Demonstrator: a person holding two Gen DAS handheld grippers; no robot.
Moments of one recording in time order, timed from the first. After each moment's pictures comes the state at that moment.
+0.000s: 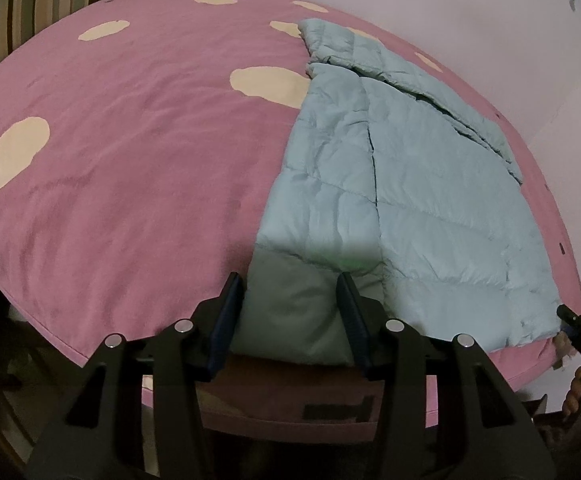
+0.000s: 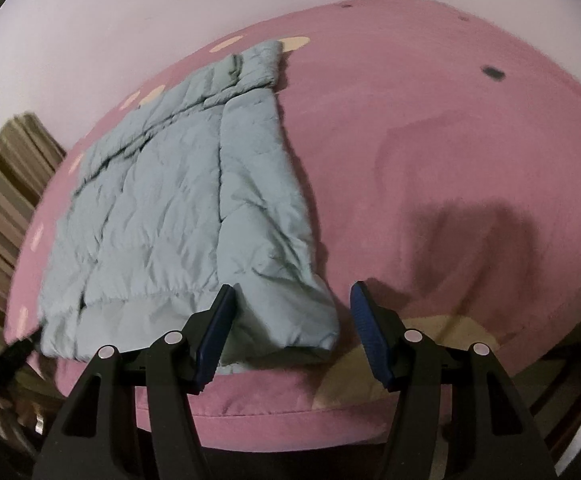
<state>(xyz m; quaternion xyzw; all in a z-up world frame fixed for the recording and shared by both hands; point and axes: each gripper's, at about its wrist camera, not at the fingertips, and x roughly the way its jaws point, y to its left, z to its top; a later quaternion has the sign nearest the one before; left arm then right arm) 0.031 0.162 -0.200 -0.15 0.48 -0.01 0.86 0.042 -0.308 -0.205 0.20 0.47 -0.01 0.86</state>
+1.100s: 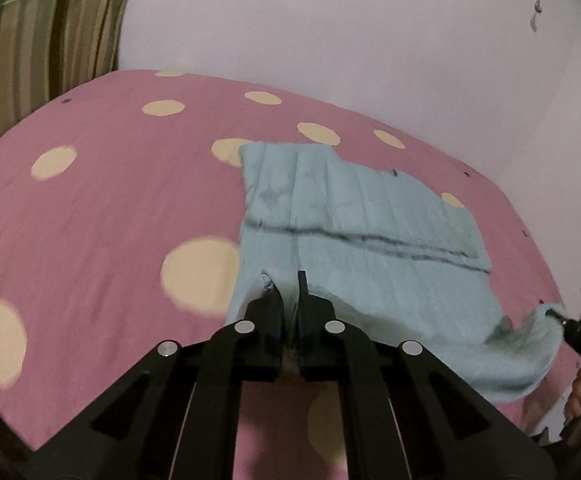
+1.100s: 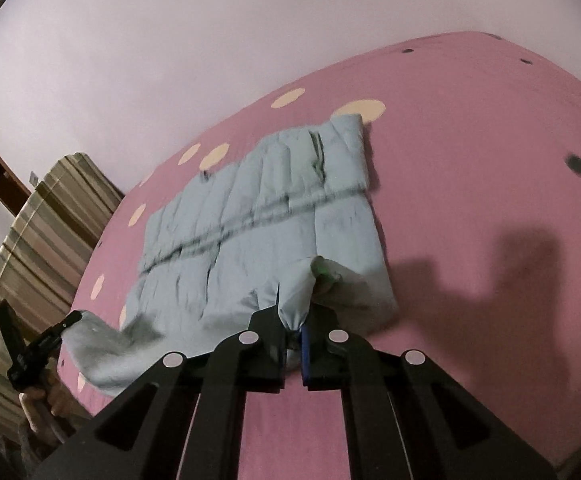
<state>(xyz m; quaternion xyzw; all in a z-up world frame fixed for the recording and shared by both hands) 0.146 0.140 -0.103 -0.12 0.37 -0.04 0.92 0.150 -0.286 -0.135 0.23 0.39 0.08 0.89</state>
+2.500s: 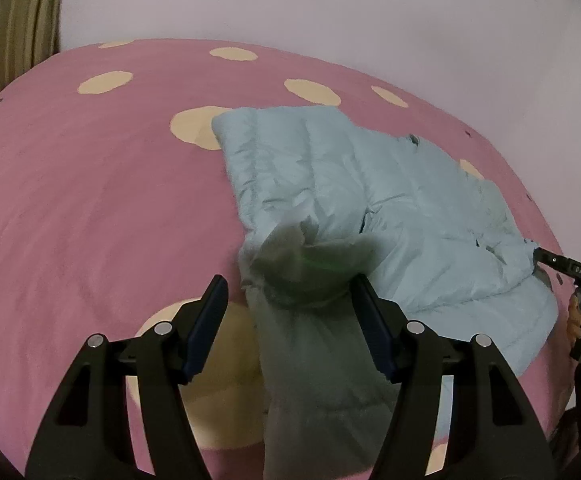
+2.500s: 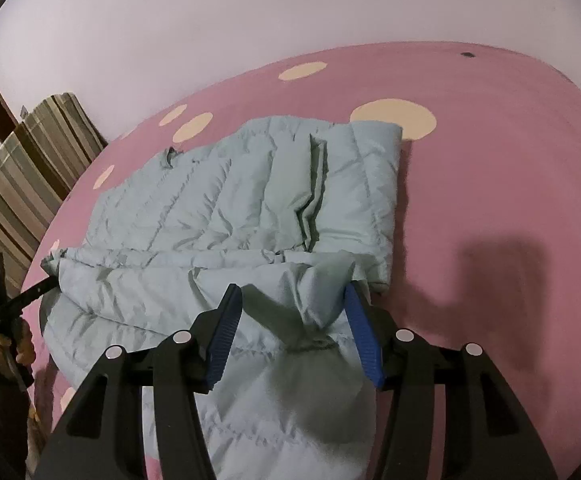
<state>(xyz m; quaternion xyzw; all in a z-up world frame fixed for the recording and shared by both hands) 0.267 0.161 -0.172 -0.08 0.43 -0.13 0.89 0.294 -0.284 -0.179 0.12 0.44 0.12 0.88</state>
